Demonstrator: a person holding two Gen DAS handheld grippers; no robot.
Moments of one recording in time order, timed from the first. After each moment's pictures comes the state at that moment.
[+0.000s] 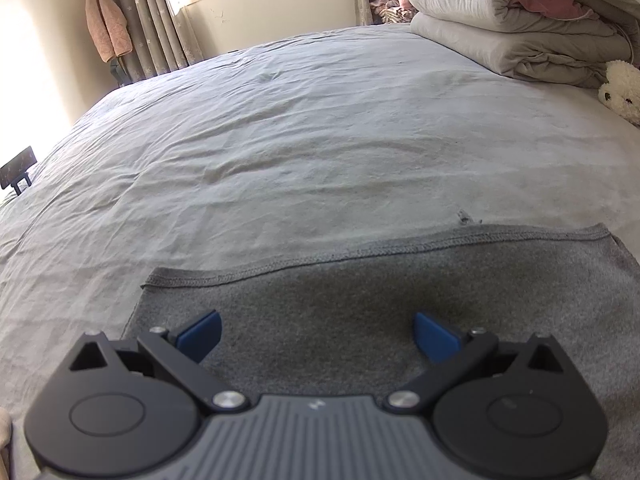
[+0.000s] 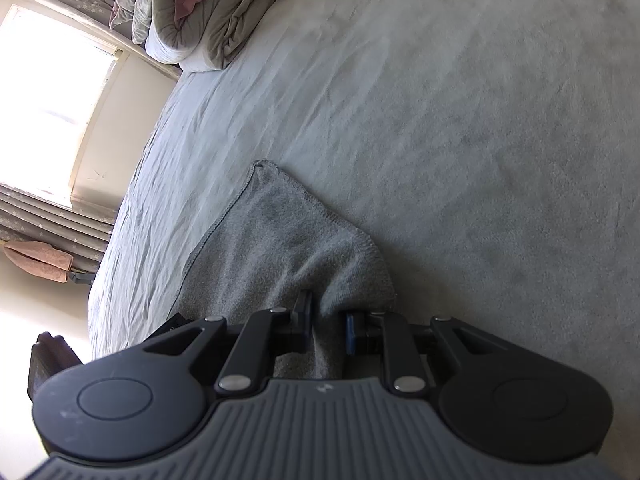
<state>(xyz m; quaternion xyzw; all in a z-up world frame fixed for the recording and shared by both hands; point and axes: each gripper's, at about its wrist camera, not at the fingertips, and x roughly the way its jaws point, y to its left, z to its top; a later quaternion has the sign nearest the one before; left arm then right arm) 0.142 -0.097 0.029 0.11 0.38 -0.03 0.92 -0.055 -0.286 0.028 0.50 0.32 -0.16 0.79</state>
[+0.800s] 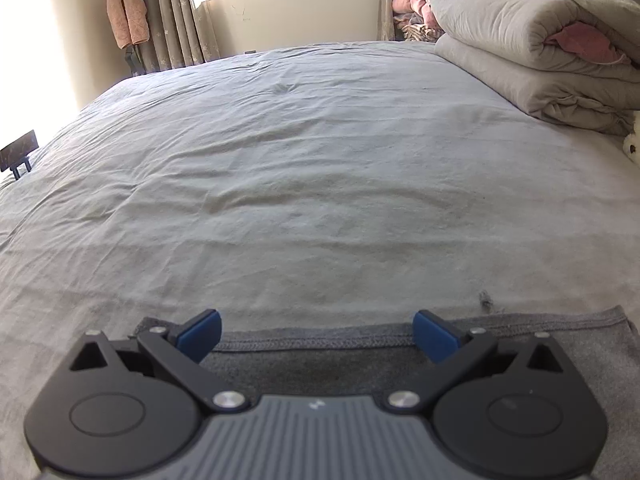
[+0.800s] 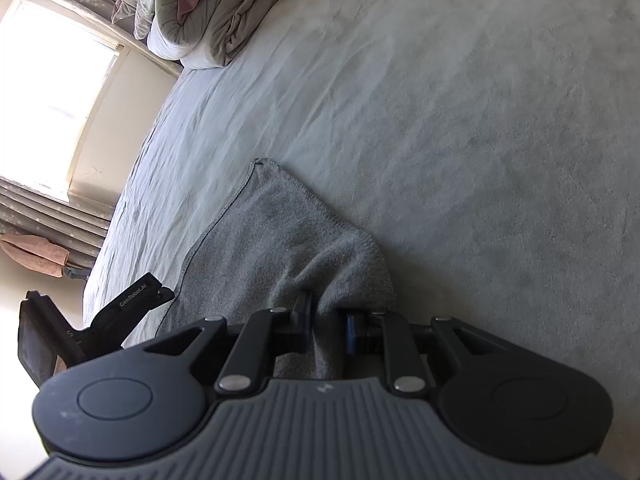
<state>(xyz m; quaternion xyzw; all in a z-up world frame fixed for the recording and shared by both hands) 0.166 -0.091 0.046 0.05 0.37 -0.03 0.93 -0.049 -0.283 0.027 0.49 0.32 -0.17 0.79</state>
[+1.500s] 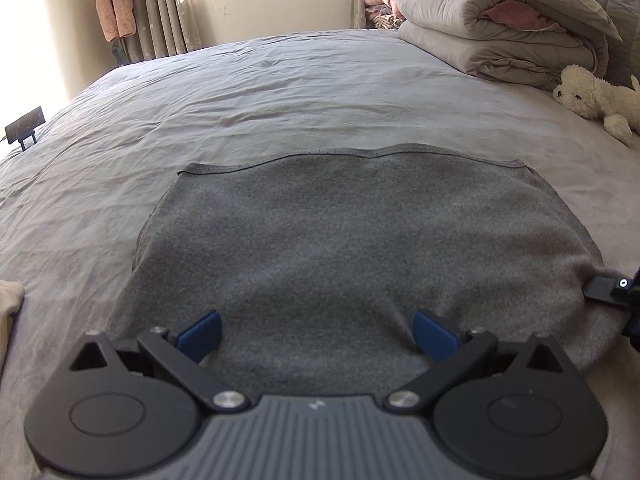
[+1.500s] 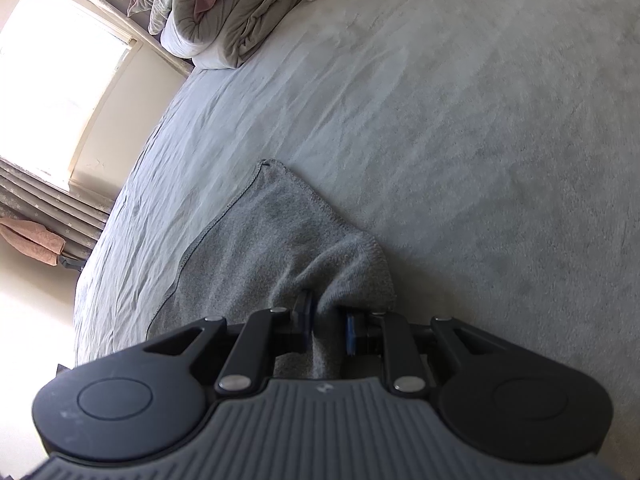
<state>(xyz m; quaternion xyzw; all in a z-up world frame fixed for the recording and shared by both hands) 0.012 -0.066 0.030 0.07 0.38 -0.06 0.92 -0.047 -0.277 0.027 0.46 0.31 -0.17 0.81</state>
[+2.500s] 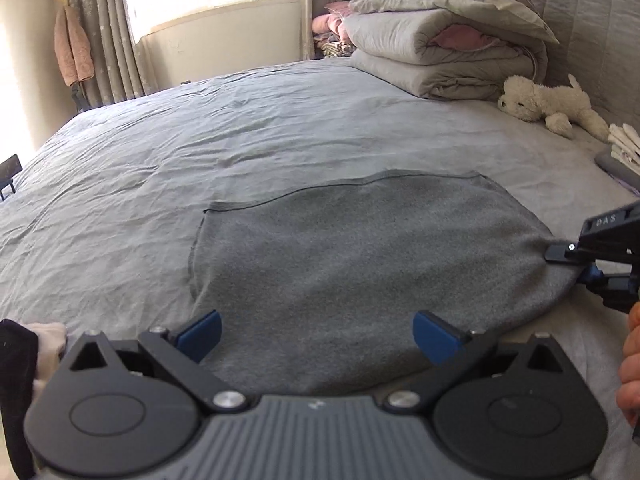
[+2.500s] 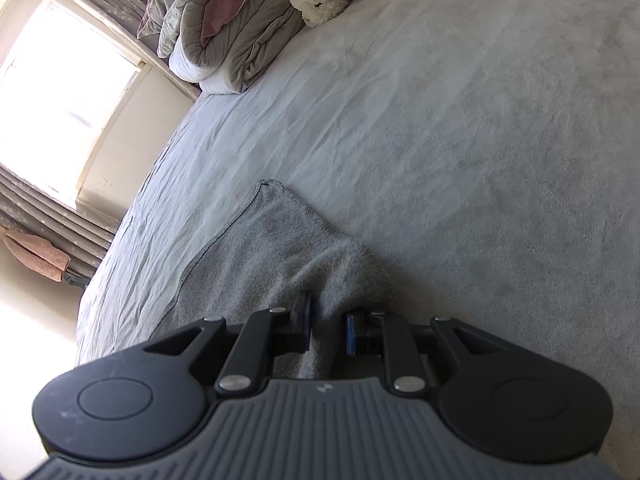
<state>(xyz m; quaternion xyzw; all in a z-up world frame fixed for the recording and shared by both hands) -0.016 0.015 0.071 0.07 0.35 -0.13 0.93 -0.065 -0.278 0.020 0.46 0.26 -0.18 0.83</state>
